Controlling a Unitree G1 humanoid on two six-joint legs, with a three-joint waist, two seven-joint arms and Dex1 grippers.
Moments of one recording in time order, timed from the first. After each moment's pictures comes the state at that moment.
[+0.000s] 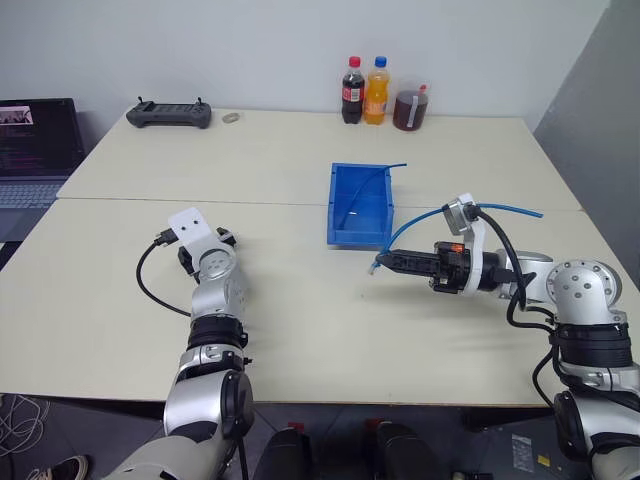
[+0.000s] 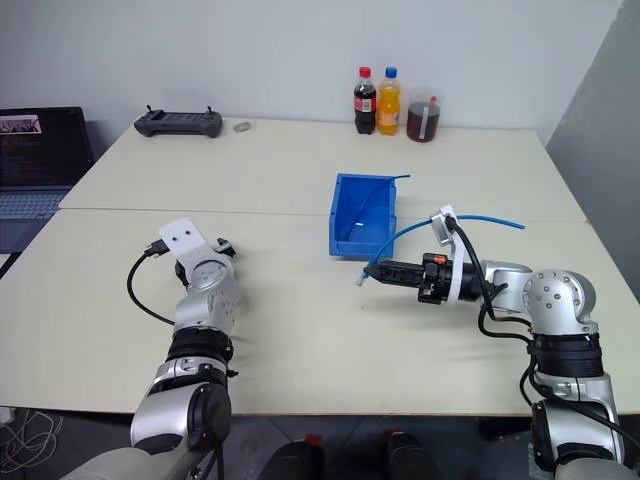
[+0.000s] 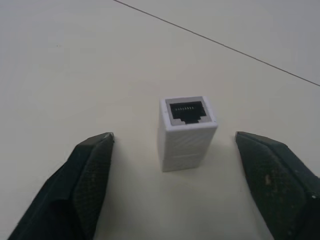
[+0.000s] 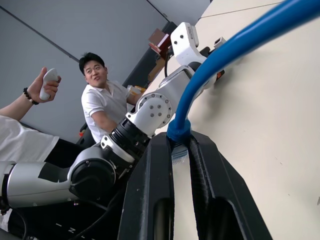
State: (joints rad) left arm -0.75 0.17 0.38 0.71 -0.16 0.19 0.46; right arm -0.60 -0.52 -0.12 -0.02 1.12 1.27 0.73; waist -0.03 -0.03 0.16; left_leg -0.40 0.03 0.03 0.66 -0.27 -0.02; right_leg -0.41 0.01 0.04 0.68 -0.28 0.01
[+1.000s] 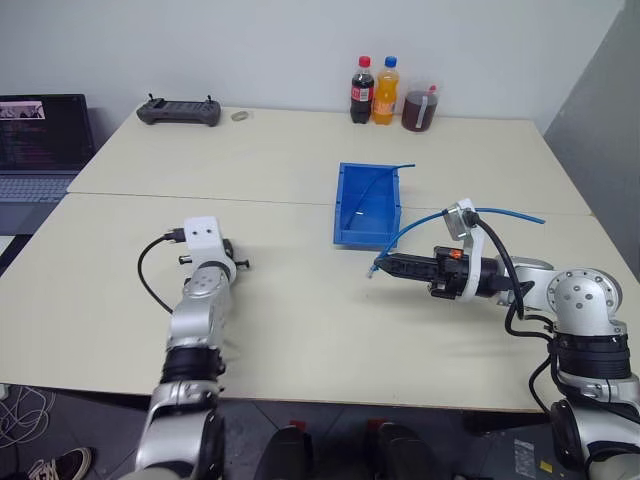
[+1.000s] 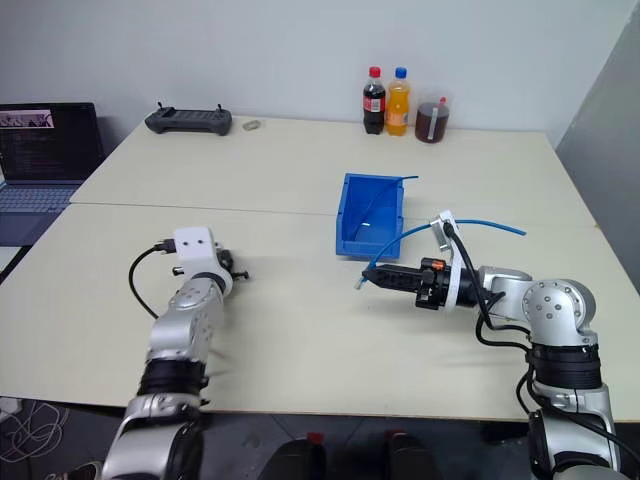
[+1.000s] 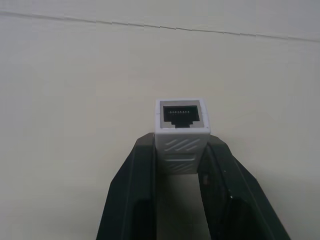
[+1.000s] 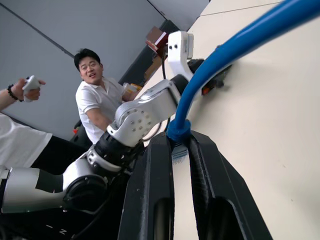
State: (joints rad) left arm -0.39 0.40 0.05 0.15 -0.16 0.50 -0.09; right arm -0.56 -0.50 -0.12 -0.14 1.10 1.25 0.68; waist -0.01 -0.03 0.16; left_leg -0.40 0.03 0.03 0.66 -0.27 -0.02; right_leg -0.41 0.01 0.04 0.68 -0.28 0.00
